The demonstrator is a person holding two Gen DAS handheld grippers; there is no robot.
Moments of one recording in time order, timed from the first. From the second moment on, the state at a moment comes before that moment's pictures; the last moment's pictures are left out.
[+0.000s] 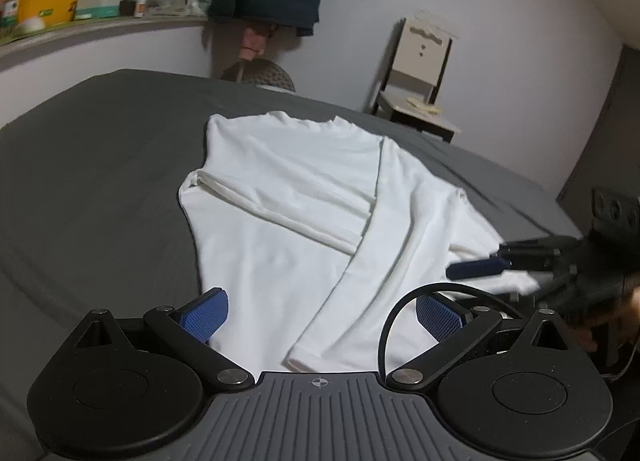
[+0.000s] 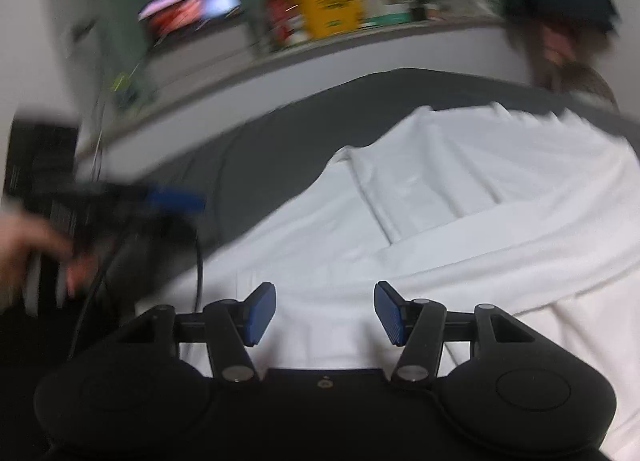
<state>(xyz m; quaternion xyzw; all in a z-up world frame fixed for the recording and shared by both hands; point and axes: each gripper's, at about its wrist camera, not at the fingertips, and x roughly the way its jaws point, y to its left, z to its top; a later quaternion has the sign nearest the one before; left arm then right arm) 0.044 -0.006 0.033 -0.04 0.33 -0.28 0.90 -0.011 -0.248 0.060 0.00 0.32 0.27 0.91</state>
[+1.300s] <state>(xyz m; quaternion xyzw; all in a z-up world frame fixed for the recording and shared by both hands) 0.063 -0.014 0.032 -0.13 0.40 -0.19 0.89 -0.044 -0.195 0.047 -0.06 0.33 0.38 0.86</state>
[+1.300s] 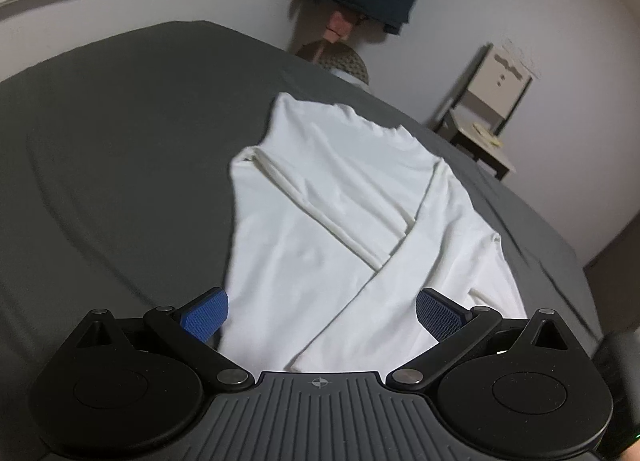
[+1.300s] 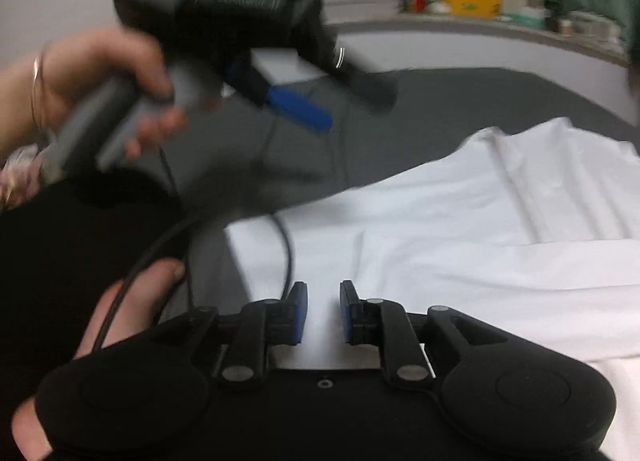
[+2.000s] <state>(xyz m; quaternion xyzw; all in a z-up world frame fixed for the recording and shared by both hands) 0.133 -0.139 -0.013 0.04 0.40 -0.31 0.86 0.021 -0.328 -0.011 0.38 0.43 0.13 0.81</state>
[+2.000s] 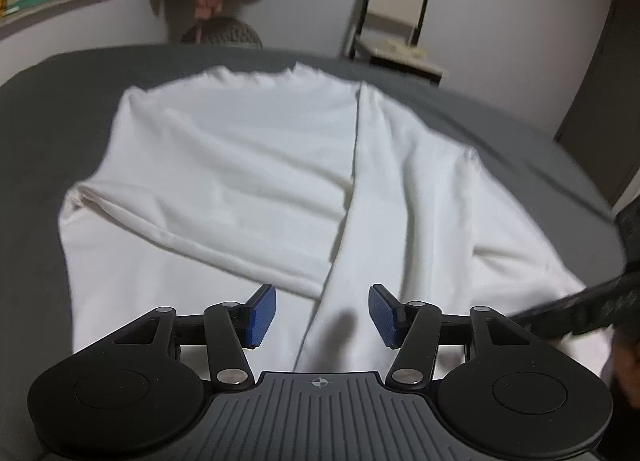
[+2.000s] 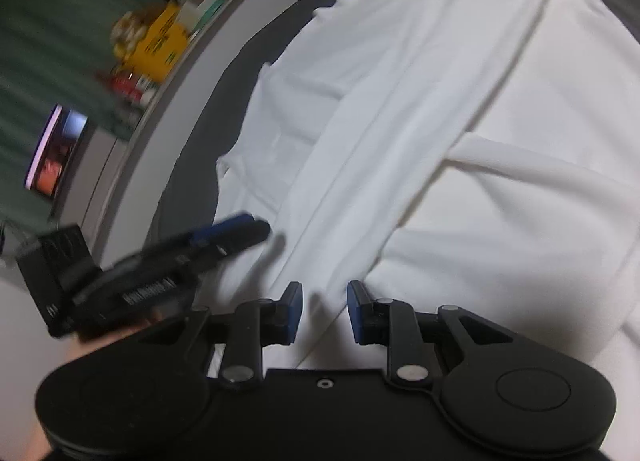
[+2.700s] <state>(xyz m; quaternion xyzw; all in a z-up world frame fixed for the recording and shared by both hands) 0.135 -0.126 -0.029 -0.02 0.39 -0.28 0.88 0.032 -0.329 -0.035 0.44 0.44 0.10 0.78</state>
